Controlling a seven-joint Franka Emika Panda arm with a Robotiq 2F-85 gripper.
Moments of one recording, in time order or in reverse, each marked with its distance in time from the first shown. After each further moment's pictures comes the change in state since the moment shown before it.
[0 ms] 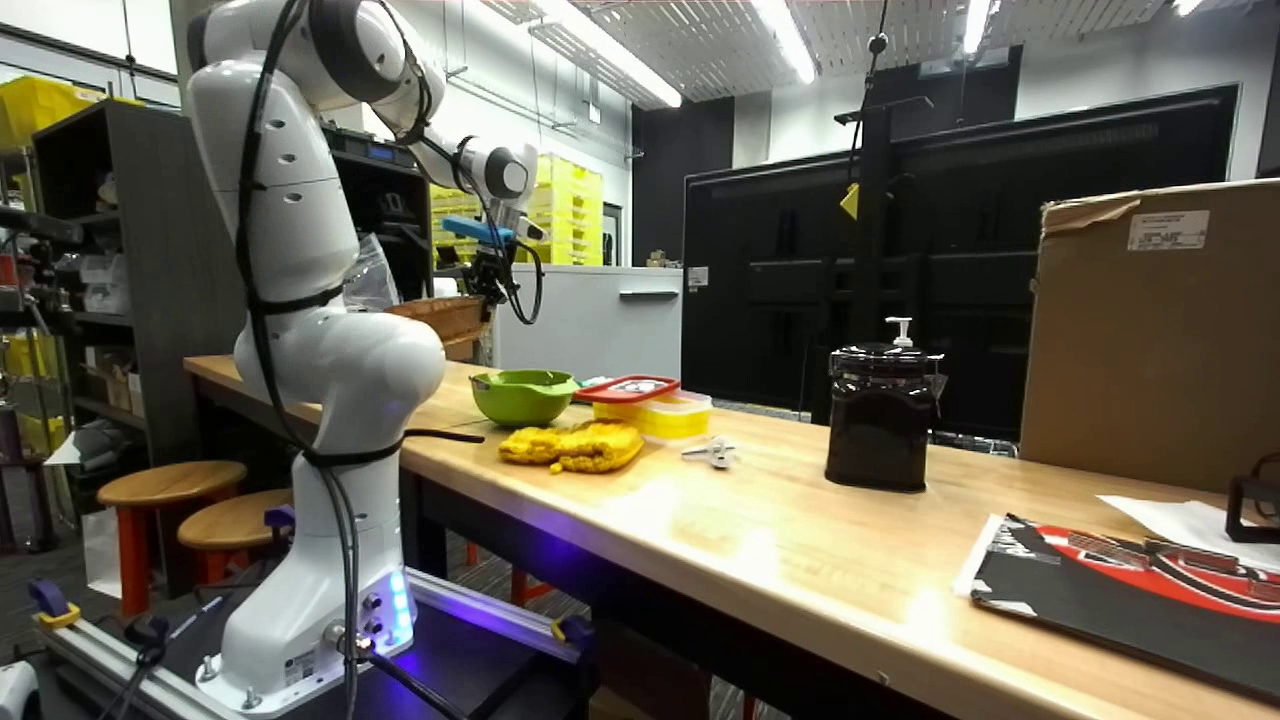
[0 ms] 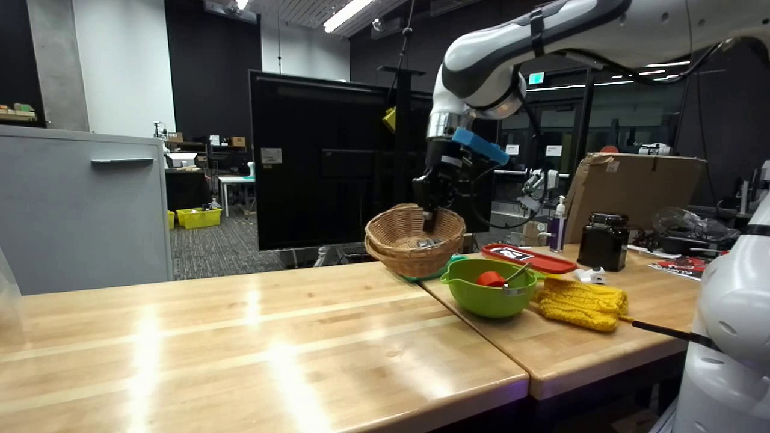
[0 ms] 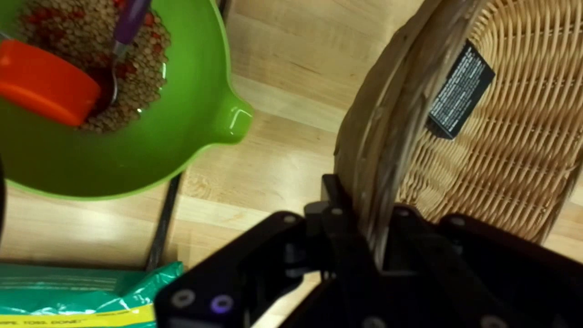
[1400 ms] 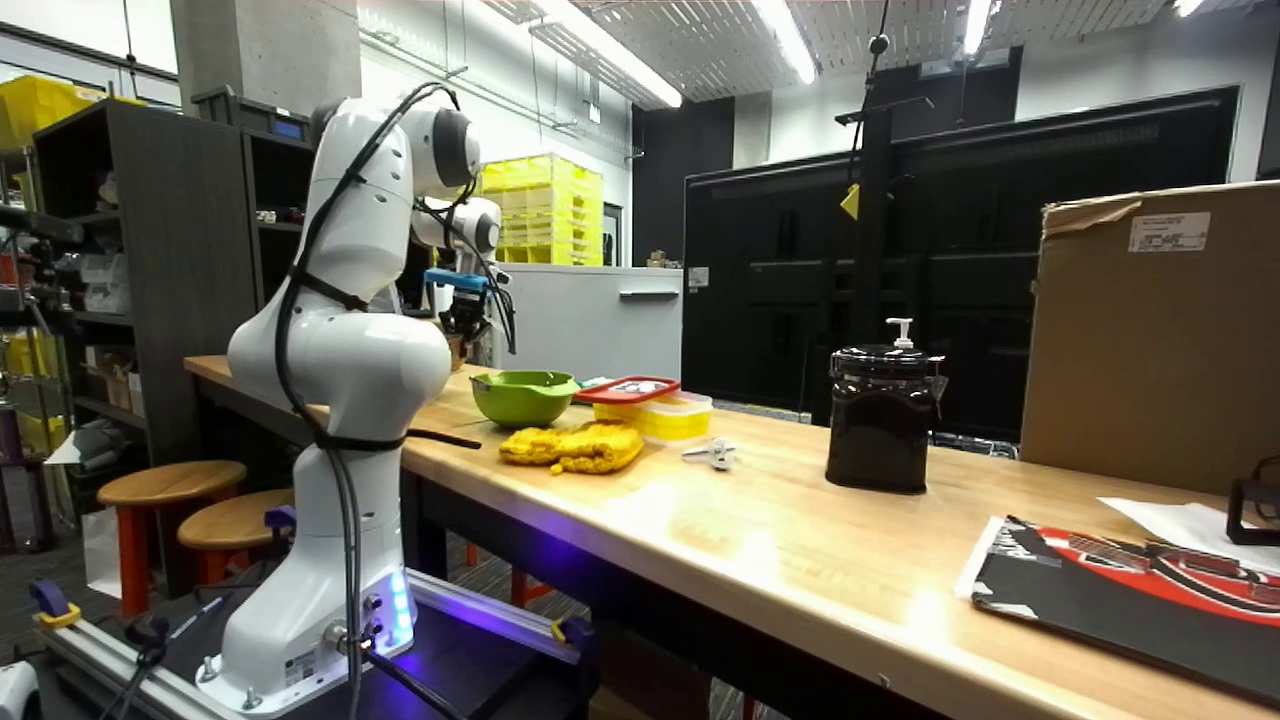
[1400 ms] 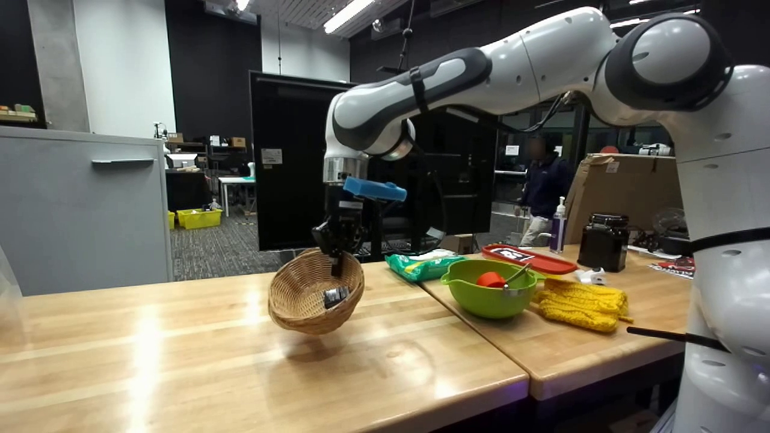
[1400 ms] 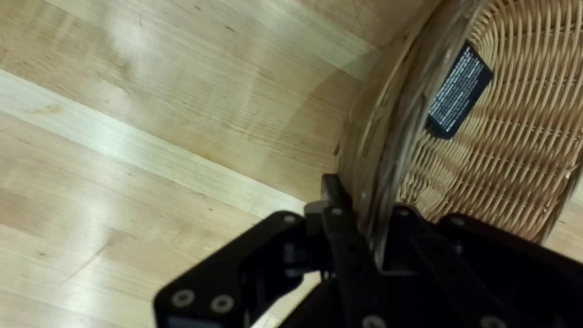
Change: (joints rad) arm 0.129 0.562 0.154 0.446 -0.176 0.085 0.156
